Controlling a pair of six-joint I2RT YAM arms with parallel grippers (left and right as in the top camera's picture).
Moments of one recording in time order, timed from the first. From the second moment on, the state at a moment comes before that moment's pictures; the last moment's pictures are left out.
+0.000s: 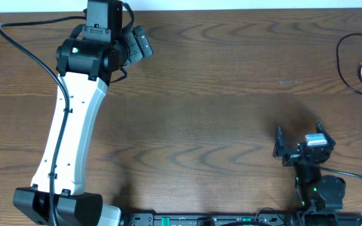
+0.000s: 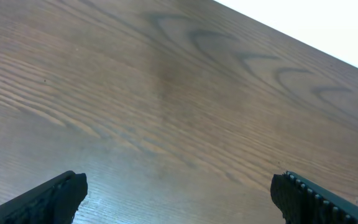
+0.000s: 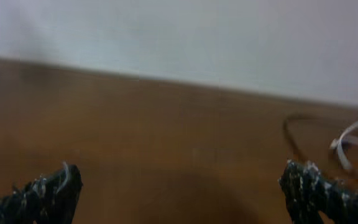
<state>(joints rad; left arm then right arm) -0.17 1.63 1.77 -1.06 -0.09 -0.51 0.02 0.01 0.01 -0.07 -0.06 -0.08</state>
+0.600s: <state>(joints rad) -0.17 1.63 1.77 -1.06 -0.09 -0.51 0.02 0.01 0.01 -0.07 -0.06 -0.05</state>
